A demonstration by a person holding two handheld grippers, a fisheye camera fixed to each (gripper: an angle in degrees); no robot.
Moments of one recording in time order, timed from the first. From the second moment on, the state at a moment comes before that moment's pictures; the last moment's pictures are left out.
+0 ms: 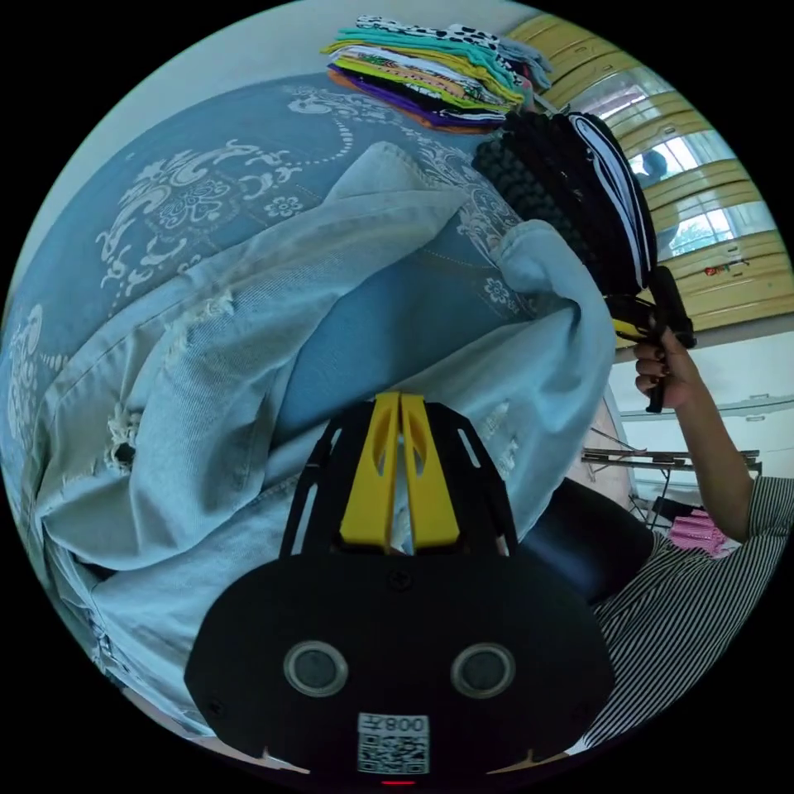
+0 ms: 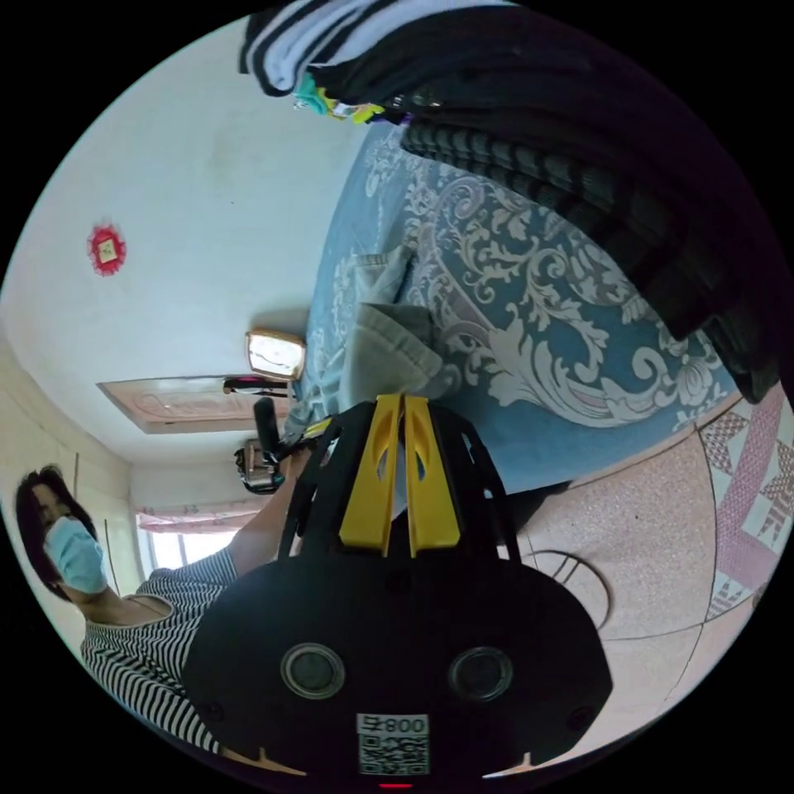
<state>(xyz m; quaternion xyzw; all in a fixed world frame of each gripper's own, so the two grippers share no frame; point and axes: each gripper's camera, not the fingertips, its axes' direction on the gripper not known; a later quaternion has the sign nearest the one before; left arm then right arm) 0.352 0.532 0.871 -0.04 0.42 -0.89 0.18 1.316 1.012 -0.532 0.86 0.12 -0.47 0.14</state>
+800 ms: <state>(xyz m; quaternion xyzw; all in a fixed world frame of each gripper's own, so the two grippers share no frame) 0.337 0.476 1.063 -0.01 0.36 -0.92 0.18 1.477 0.963 -0.498 0.91 0.04 -0.38 0.15</state>
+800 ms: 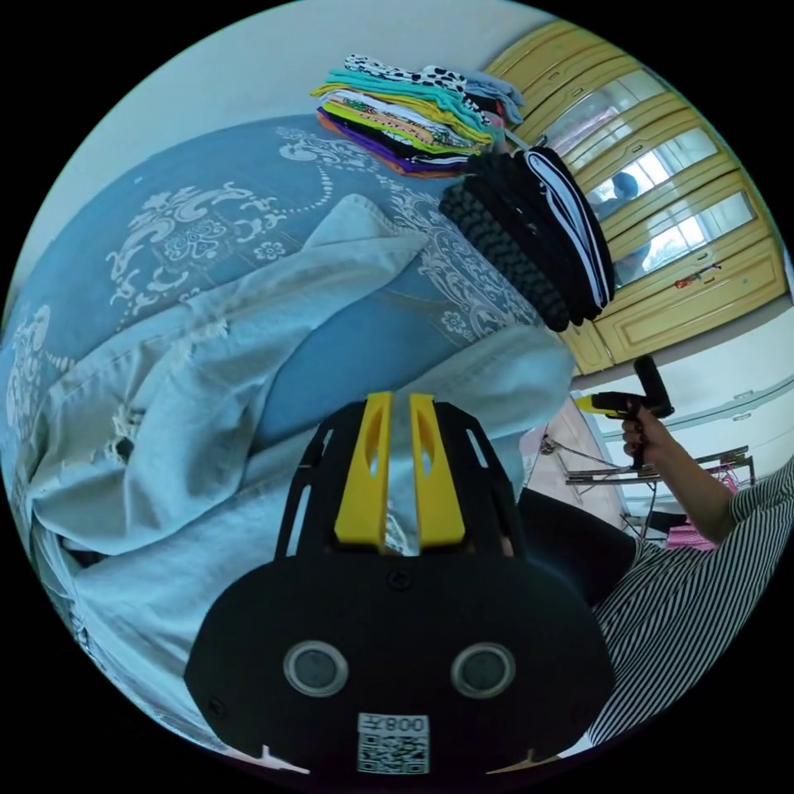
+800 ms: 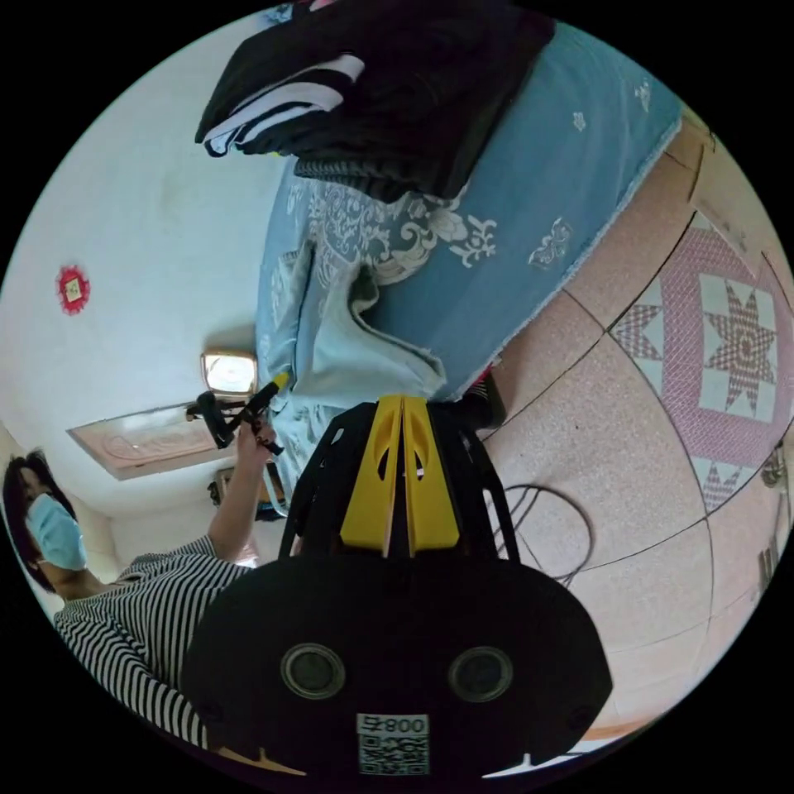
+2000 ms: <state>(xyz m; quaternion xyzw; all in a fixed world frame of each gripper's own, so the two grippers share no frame) 0.408 0.501 1.172 -0.03 0.37 -0.91 0.19 1.260 1.160 -0.438 0.94 0.28 -0.18 0.04</state>
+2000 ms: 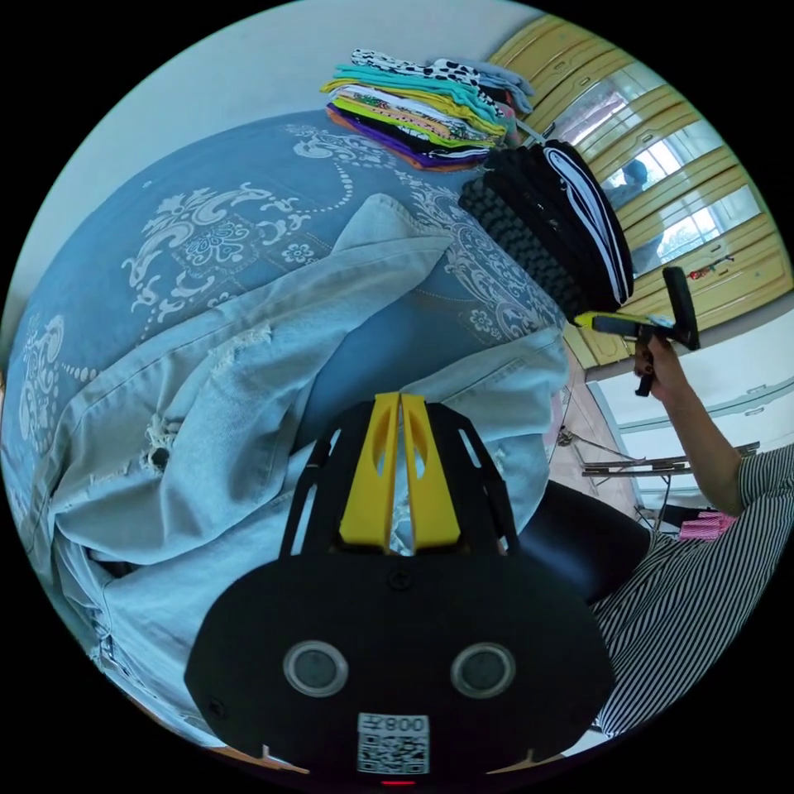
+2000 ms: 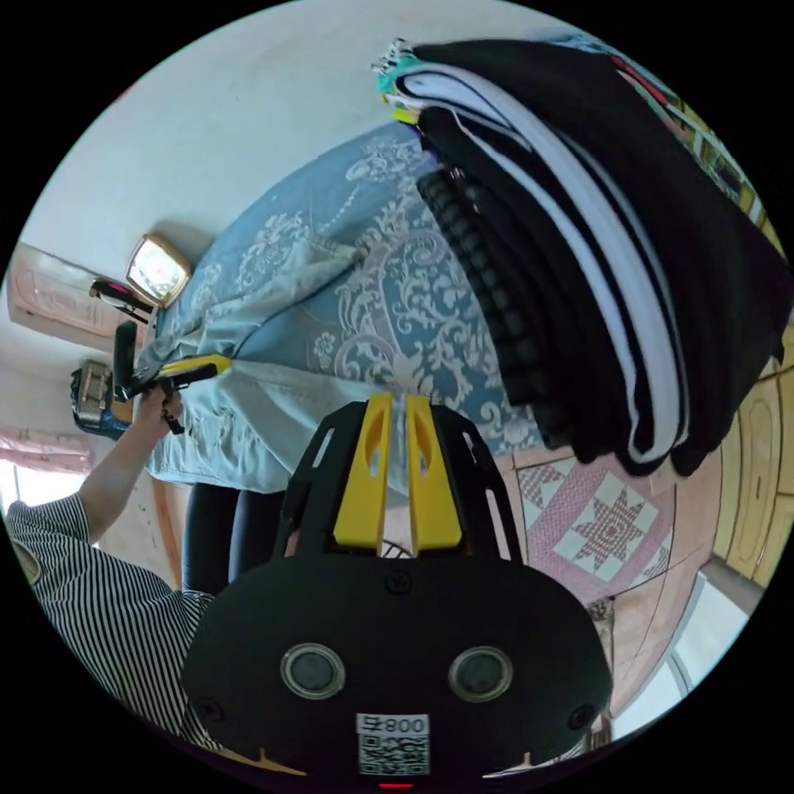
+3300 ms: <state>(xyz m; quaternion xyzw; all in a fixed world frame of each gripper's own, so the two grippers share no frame) 0.498 0.713 1.096 -0.09 0.32 -0.92 0.19 0.840 1.415 -0.542 0.87 0.48 -0.10 0.05</state>
